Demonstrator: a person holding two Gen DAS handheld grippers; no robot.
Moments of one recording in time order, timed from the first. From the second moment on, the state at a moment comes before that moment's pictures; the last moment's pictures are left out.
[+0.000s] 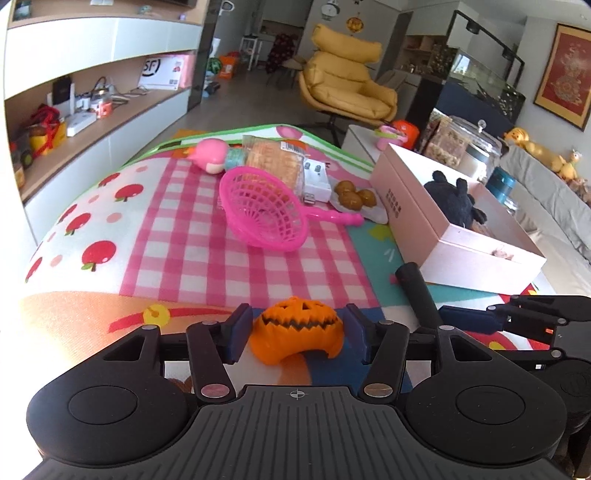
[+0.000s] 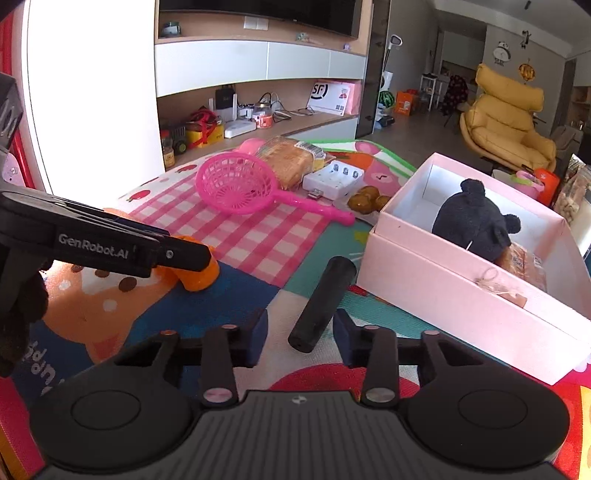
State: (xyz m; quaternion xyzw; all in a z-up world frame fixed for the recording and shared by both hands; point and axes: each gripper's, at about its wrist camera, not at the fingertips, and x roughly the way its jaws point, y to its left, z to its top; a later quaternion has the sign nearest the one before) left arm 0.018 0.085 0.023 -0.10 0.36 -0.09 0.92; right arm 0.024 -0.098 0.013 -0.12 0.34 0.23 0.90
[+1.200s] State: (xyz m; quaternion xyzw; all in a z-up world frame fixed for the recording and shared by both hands) left arm 0.005 0.085 0.010 -0.12 0.32 -0.09 0.94; right arm 0.054 -0.112 0.014 0.03 0.39 0.07 0.92
